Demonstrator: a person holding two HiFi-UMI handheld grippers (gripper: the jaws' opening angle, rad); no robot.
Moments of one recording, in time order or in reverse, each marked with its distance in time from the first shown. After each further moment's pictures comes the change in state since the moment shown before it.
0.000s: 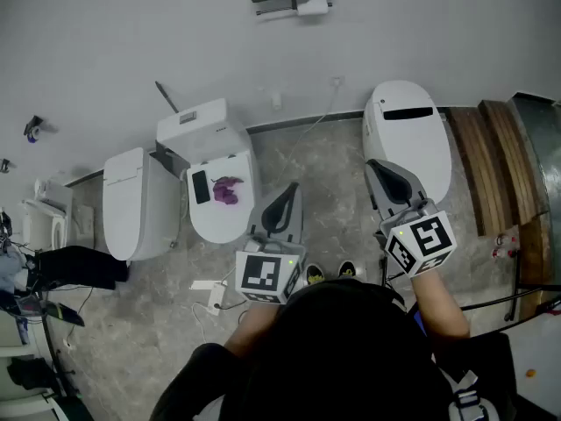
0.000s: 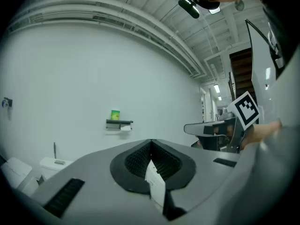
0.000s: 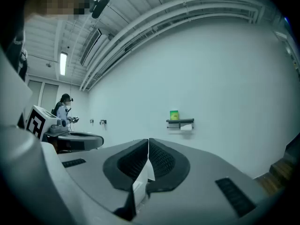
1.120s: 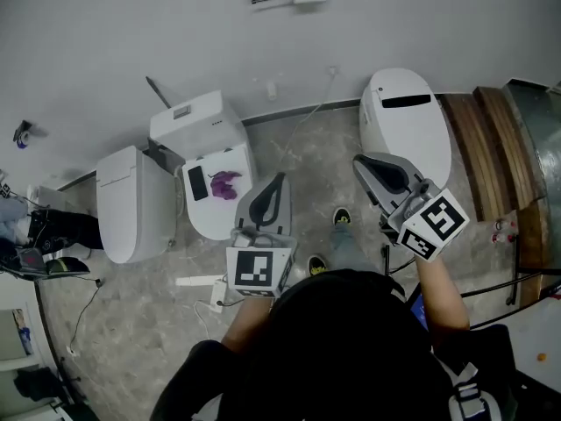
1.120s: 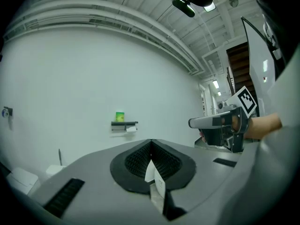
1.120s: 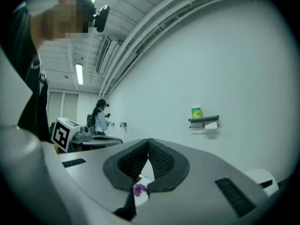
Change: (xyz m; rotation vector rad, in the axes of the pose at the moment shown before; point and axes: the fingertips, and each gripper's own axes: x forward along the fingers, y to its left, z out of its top) left arm -0.005 0.047 -0.003 0.064 -0.001 0.010; right arm 0.028 0.045 0.003 0.030 -0.019 0.266
